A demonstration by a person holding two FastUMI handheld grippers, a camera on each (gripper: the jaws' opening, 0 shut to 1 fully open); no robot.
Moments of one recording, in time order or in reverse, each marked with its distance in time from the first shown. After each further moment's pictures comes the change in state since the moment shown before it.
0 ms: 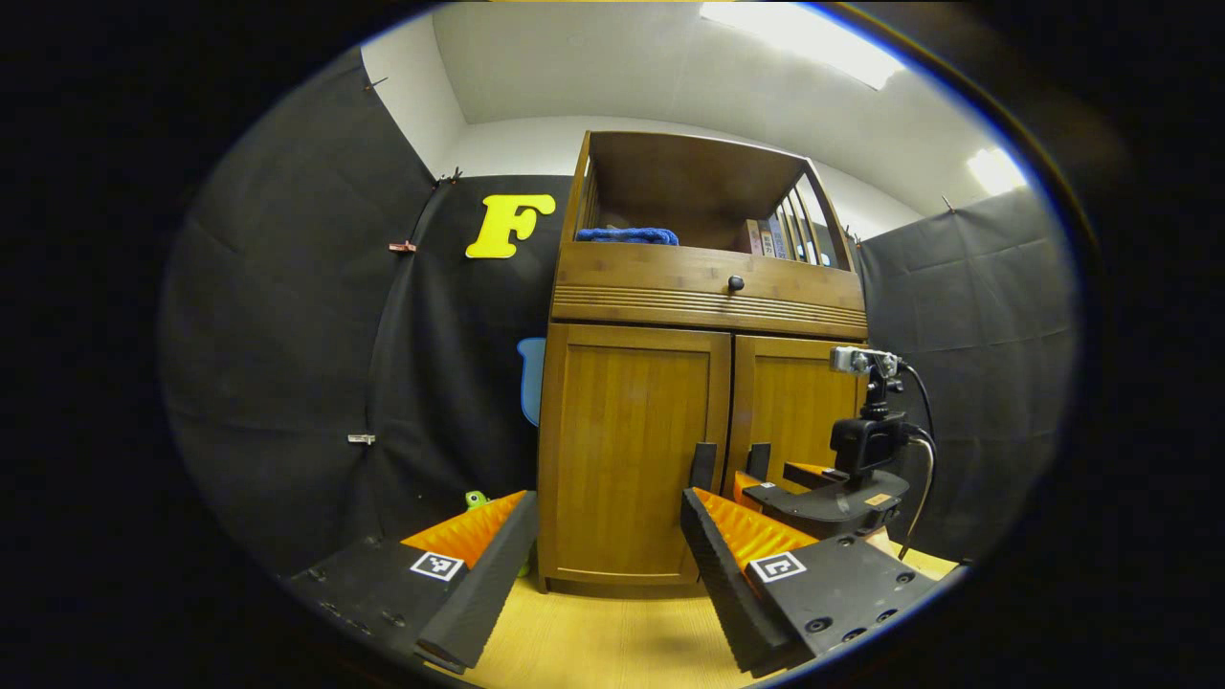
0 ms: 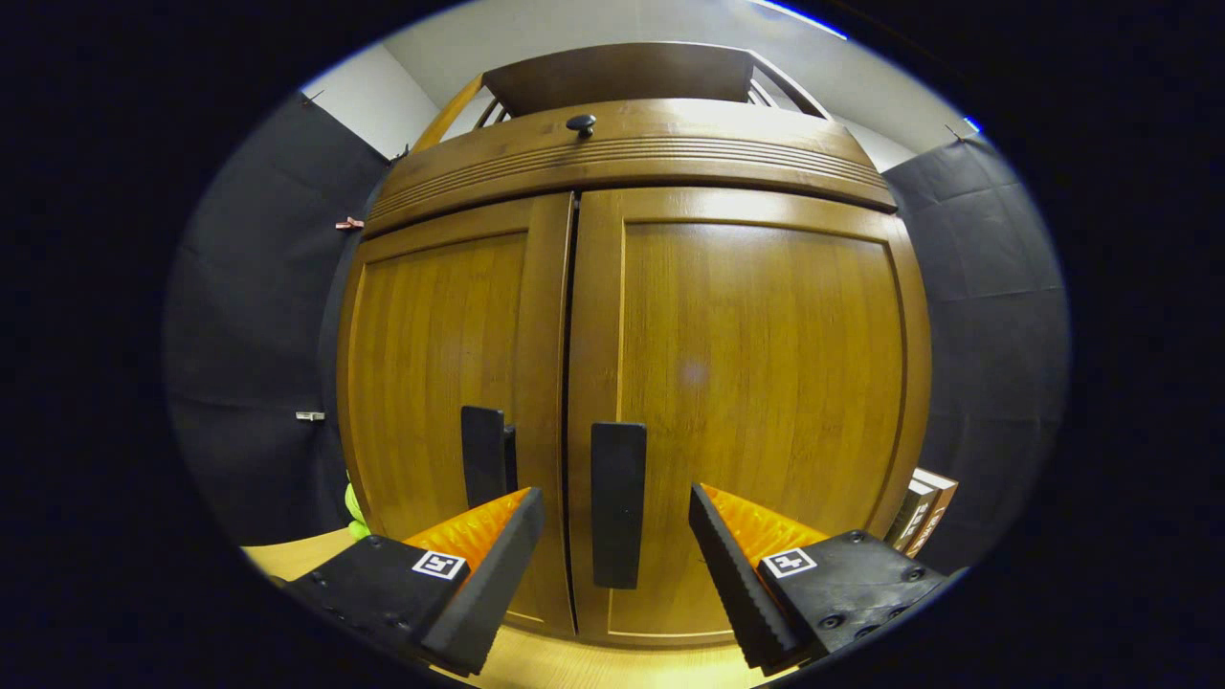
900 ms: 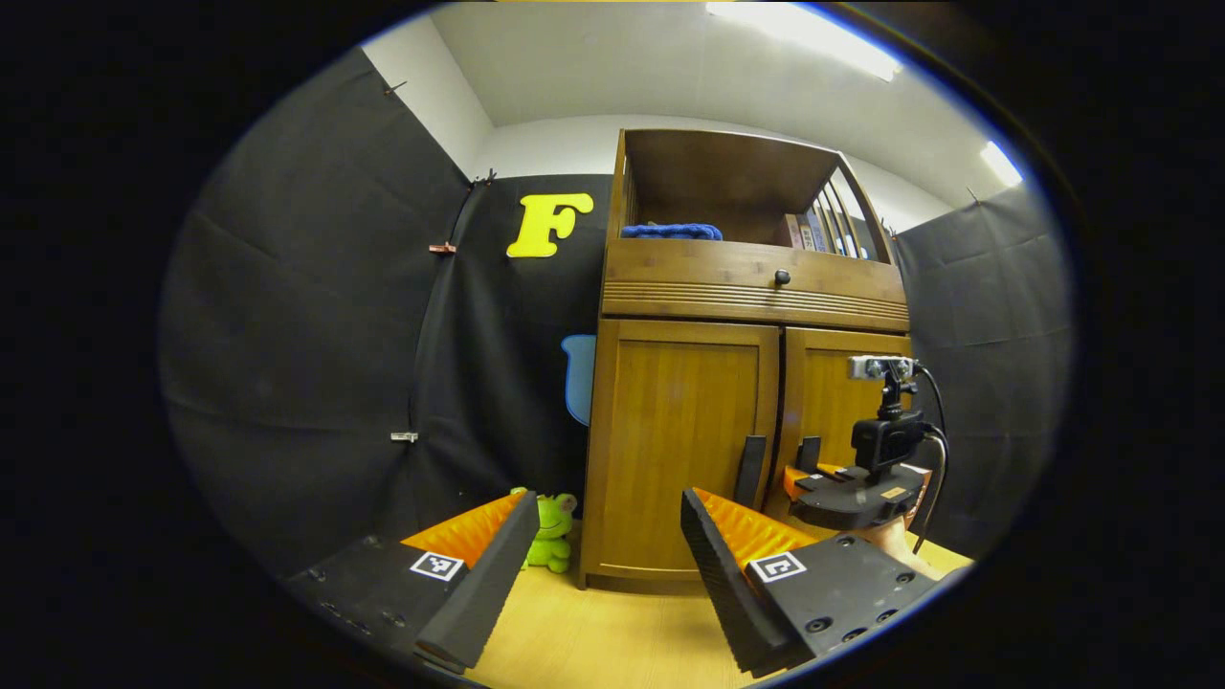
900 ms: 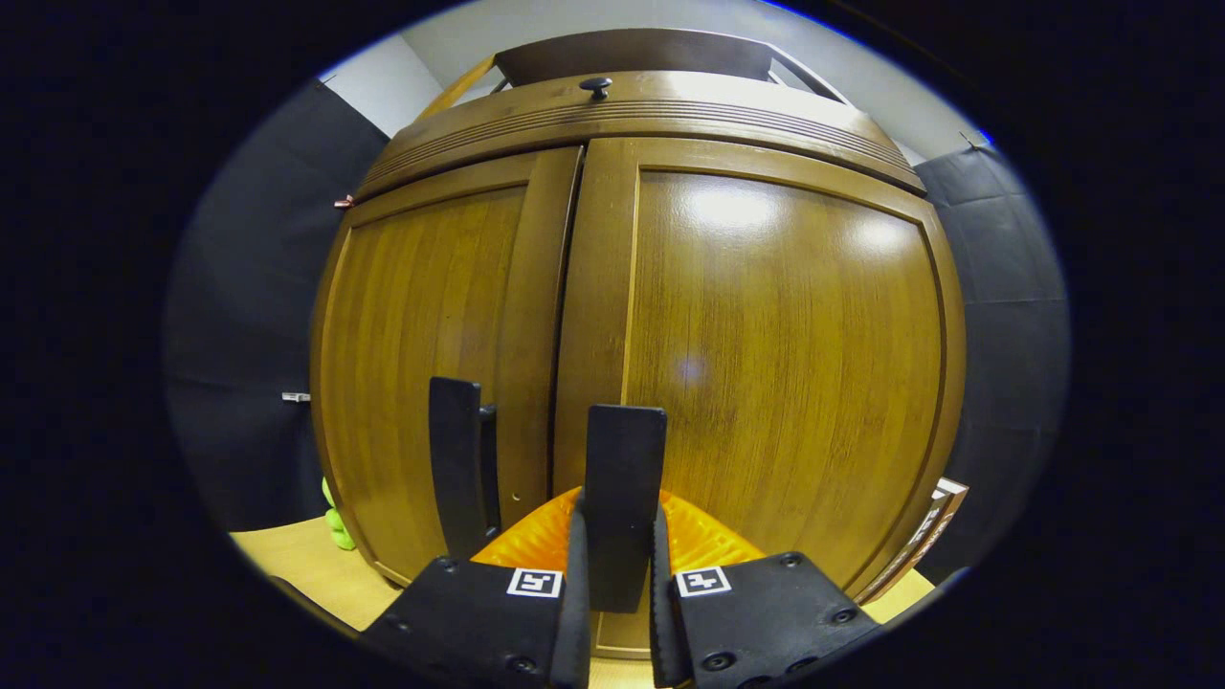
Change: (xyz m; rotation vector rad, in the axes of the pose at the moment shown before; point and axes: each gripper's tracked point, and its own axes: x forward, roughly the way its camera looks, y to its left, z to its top) left arm -0.006 0.035 -0.012 0.011 0.013 0.131; right arm 0.020 0.000 -0.015 -0.060 0.021 0.008
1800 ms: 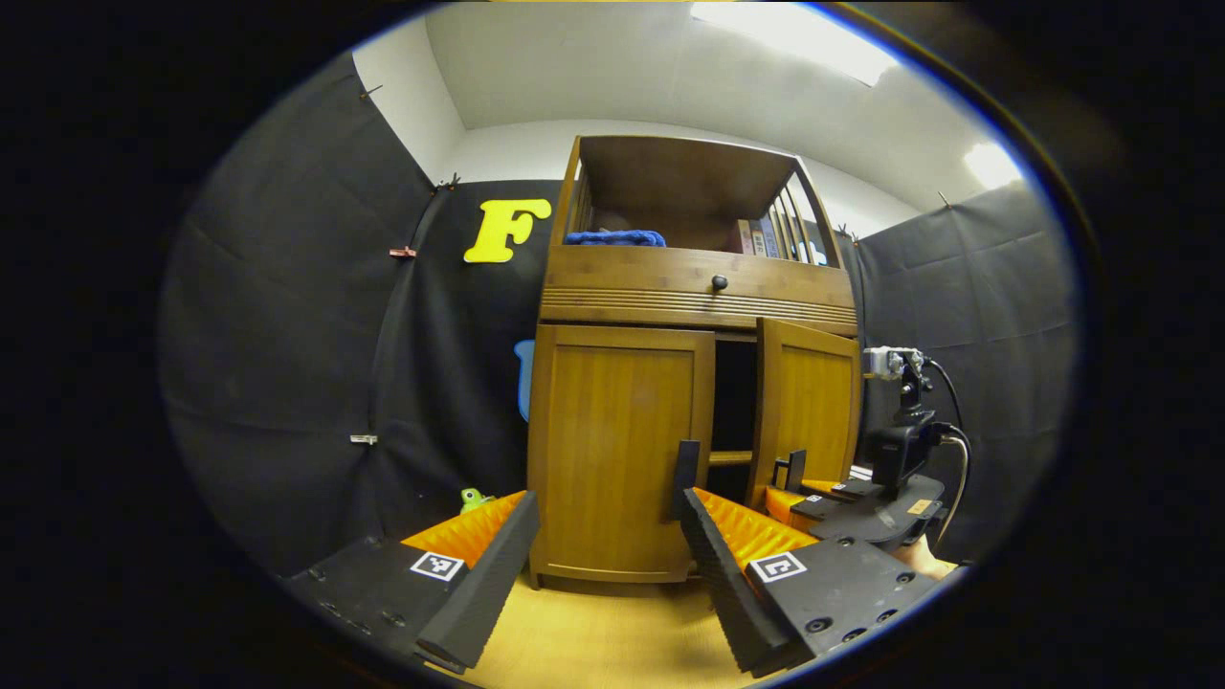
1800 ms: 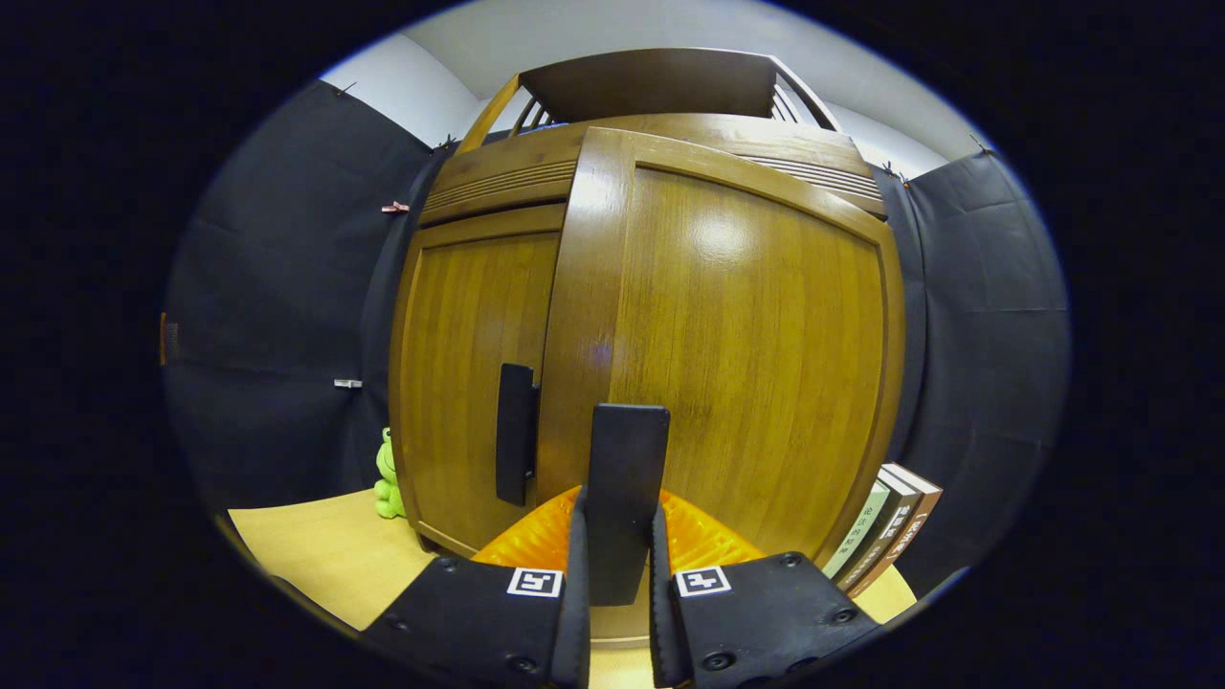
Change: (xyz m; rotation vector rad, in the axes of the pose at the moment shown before) left arm -0.014 -0.074 0.001 0.004 -0.018 -0.137; right arm -0.099 -0.016 0.010 -0.012 0.009 0.107
